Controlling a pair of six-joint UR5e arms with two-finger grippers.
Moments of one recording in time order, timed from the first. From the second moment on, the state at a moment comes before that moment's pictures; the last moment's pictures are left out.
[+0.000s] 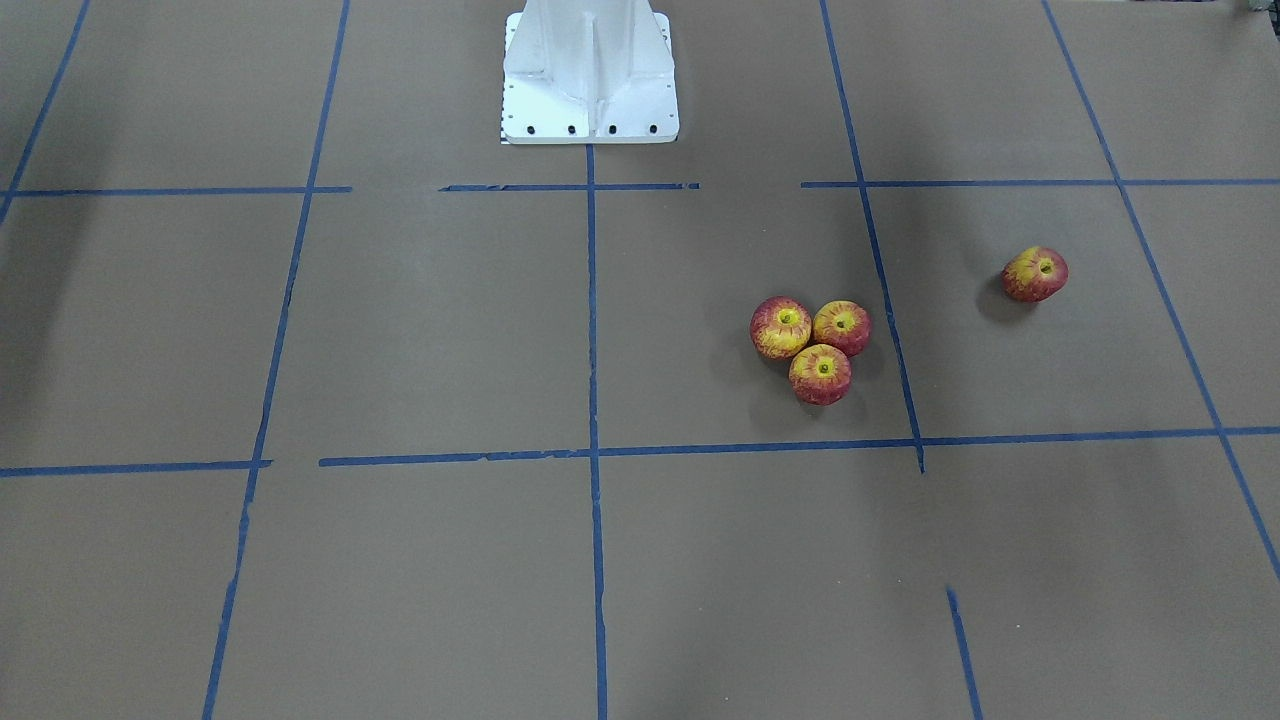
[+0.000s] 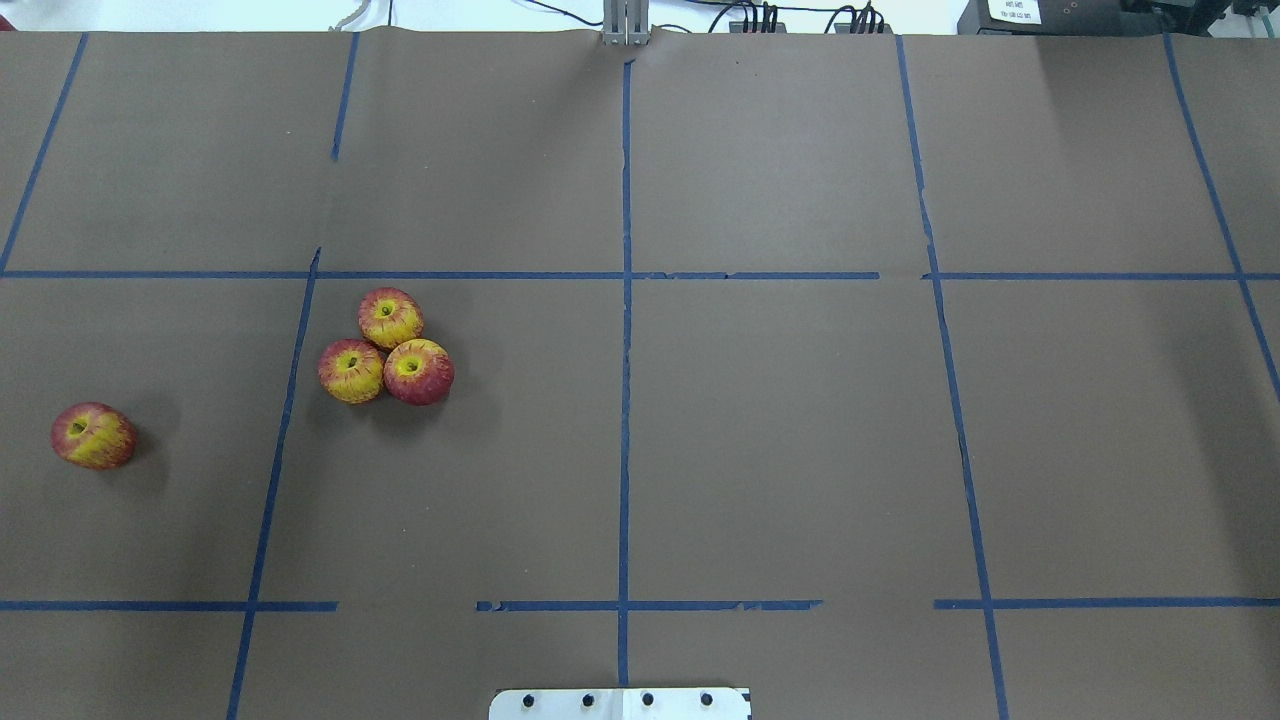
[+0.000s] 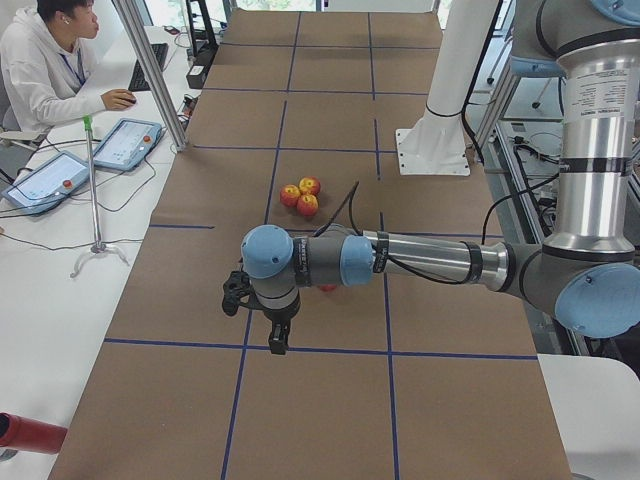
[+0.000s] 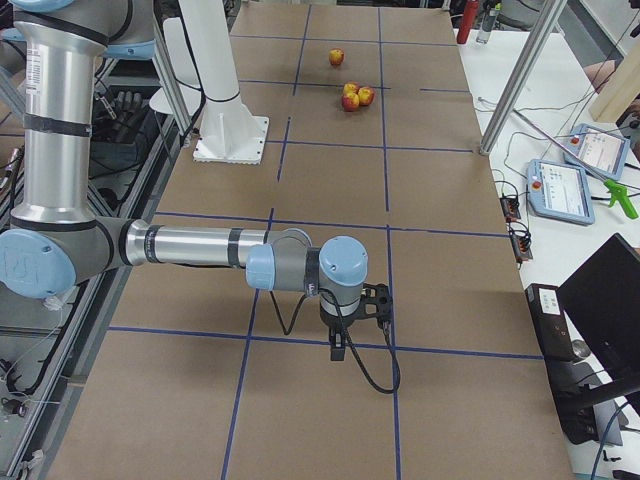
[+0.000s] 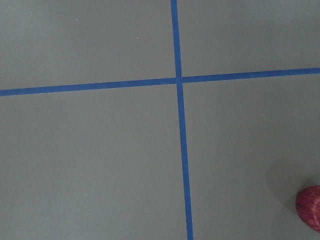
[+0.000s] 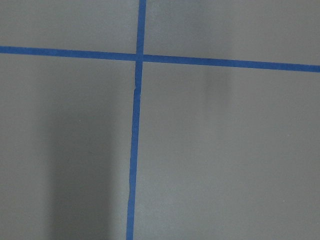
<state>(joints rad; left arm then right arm) -1.63 -1.53 -1.71 -1.39 -2.39 0.16 1.59 -1.71 1.71 -1.58 2.29 -0.06</state>
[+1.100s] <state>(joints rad) -1.48 -1.52 -1.75 -1.61 -2.46 -0.02 1.59 -1.71 1.71 -1.58 2.29 -0.06</state>
